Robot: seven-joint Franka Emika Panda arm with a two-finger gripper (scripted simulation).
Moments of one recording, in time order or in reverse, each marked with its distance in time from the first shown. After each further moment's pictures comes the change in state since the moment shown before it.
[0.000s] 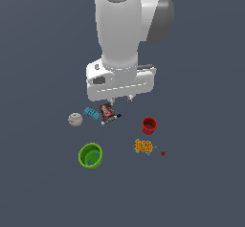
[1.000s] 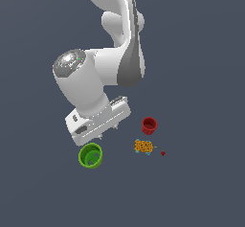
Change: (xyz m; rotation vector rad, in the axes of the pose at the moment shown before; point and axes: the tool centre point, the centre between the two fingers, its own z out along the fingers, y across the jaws) arm 0.061 0.064 0.089 0.133 0.101 -0.360
